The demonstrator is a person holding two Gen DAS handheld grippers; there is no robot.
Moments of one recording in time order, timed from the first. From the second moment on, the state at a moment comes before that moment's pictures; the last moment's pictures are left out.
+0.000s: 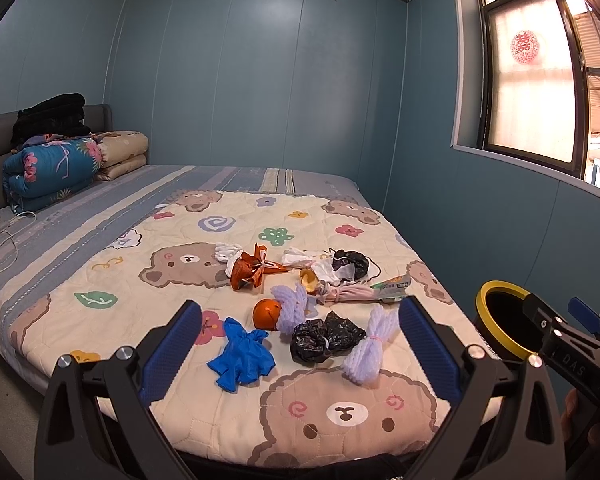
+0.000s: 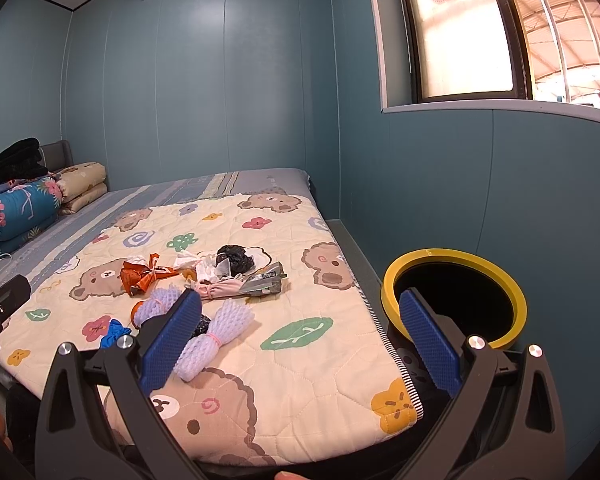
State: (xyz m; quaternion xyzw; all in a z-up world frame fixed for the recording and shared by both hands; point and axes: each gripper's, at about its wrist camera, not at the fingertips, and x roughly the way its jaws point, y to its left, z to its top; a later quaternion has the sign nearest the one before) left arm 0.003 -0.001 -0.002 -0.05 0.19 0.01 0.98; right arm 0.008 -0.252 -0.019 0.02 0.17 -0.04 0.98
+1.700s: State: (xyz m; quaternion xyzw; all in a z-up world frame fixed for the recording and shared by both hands) left arm 0.106 0.060 -0.085 -0.02 0.39 0.00 0.92; right arm 0.167 -0.232 -0.087 0.03 0.40 0.11 0.91
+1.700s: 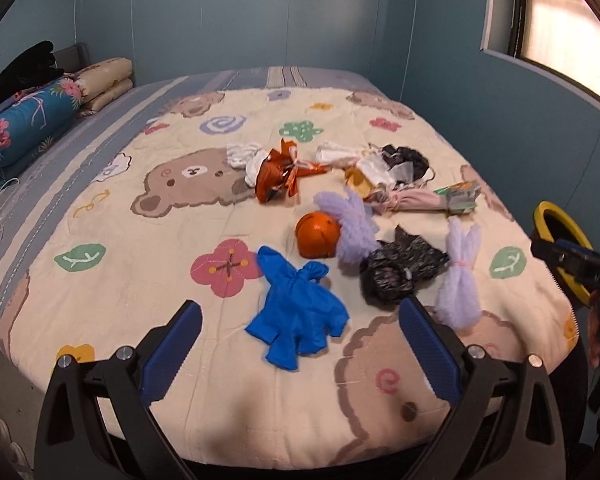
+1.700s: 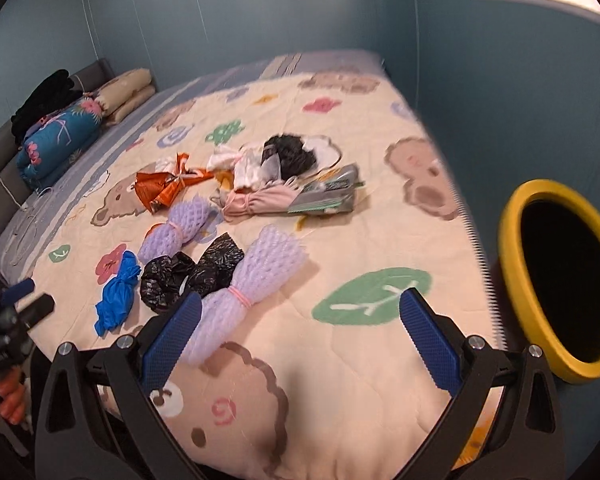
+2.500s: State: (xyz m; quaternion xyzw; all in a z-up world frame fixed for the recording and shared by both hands) left arm 0.192 0.062 -0.157 0.01 0.49 0.00 0.87; right arm 0.277 -0.208 -0.147 0.12 0.53 0.13 0.83
